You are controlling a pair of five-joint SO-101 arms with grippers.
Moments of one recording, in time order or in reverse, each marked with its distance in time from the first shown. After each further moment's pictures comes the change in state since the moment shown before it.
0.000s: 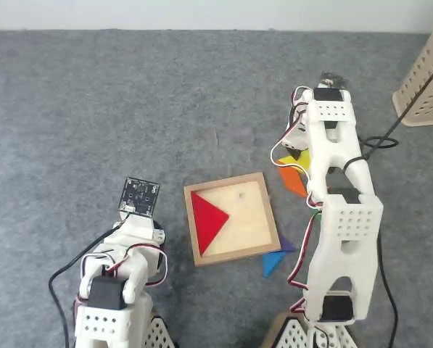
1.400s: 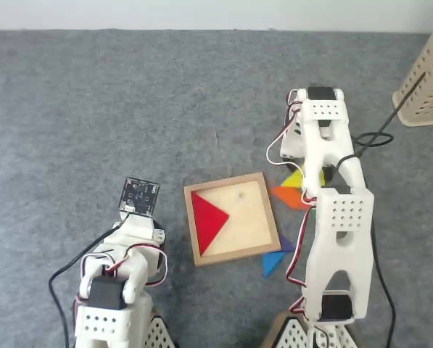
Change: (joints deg) left arm -0.1 0.0 0.0 0.0 0.0; right arm -1.0 6.6 -9.4 13.4 7.9
